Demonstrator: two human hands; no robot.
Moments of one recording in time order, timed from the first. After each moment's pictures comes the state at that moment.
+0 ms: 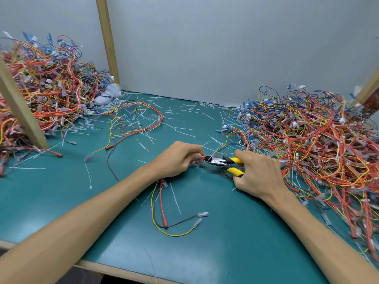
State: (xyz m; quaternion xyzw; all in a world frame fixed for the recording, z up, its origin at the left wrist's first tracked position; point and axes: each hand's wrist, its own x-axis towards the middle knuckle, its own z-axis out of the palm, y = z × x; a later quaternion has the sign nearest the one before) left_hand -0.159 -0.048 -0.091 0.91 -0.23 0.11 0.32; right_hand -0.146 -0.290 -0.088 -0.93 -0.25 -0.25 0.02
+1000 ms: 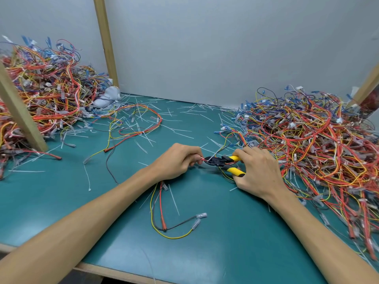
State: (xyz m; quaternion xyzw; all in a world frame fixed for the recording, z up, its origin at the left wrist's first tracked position) left_hand -0.158 -0.050 -0.094 0.91 -0.23 0.12 0.33; right_hand -0.139 -0.295 -0.087 -0.93 -0.27 -0.24 0.02
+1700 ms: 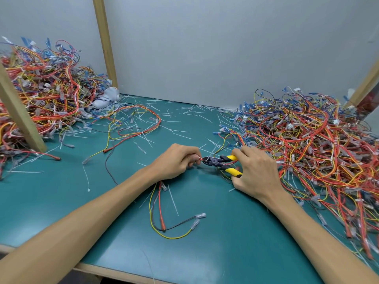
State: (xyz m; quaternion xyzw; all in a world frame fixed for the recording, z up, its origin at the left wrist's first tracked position) left_hand -0.157 -0.049 -0.095 0.90 -0.22 0.11 0.35; right_hand -0.145 -0.291 -0.086 -0.91 -0.27 -0.30 0.01
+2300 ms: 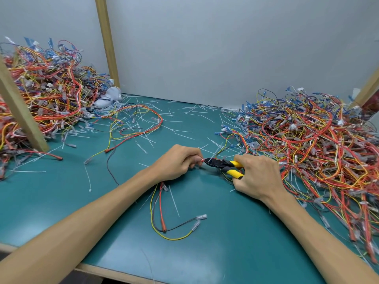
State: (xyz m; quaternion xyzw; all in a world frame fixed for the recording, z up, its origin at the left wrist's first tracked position) left_hand -0.158 -0.049 -0.094 0.91 -0.22 0.11 0.34; right_hand -0.146 -0.291 -0.084 -0.93 -0.27 -0.26 0.01
